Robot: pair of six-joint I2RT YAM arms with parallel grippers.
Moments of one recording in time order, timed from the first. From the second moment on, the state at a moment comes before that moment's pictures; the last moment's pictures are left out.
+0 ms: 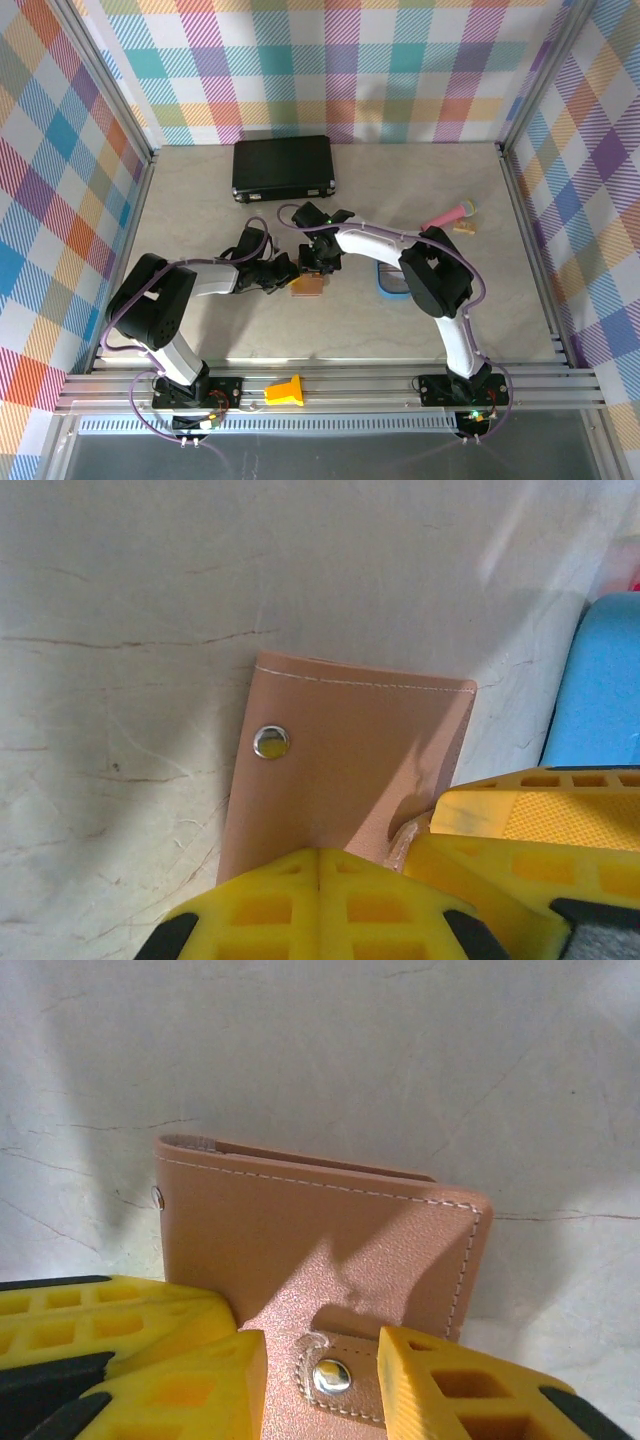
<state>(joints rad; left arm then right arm) -0.42 1.66 0.66 0.10 0.49 -0.88 0.83 2.09 1.57 -0.76 -0.13 0.69</state>
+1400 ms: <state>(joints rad) -0.42 1.64 0.58 0.23 0.50 -0.92 0.85 1.85 1.30 -0.61 -0.10 0.43</state>
